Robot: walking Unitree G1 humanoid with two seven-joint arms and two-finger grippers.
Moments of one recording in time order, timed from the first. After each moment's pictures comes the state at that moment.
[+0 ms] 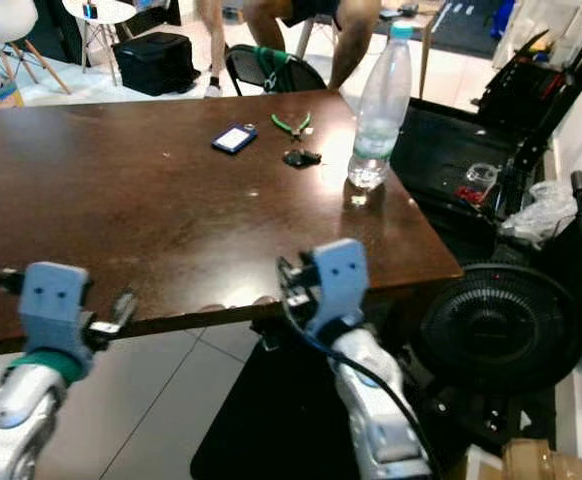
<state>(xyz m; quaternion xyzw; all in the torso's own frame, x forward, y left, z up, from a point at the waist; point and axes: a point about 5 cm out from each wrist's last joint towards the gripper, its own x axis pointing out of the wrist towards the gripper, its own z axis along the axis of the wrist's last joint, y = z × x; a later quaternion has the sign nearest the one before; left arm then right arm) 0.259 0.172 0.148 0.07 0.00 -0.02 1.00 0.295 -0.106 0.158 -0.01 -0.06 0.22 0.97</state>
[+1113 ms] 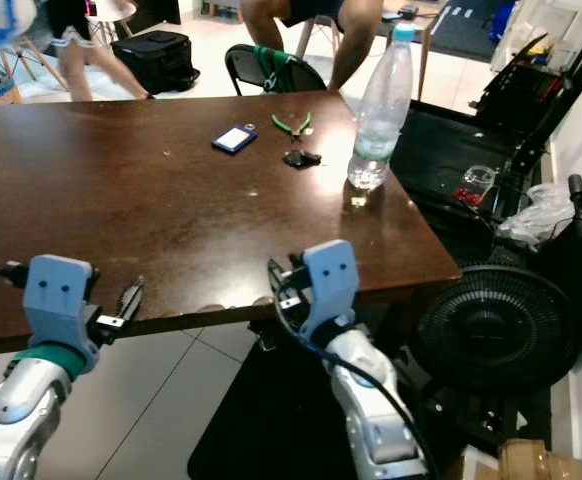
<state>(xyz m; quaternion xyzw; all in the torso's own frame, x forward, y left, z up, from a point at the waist) 0.259 0.184 0.152 0.07 0.00 0.00 1.00 0.296 -0.125 0.155 -0.02 -0.05 0.18 0.98</state>
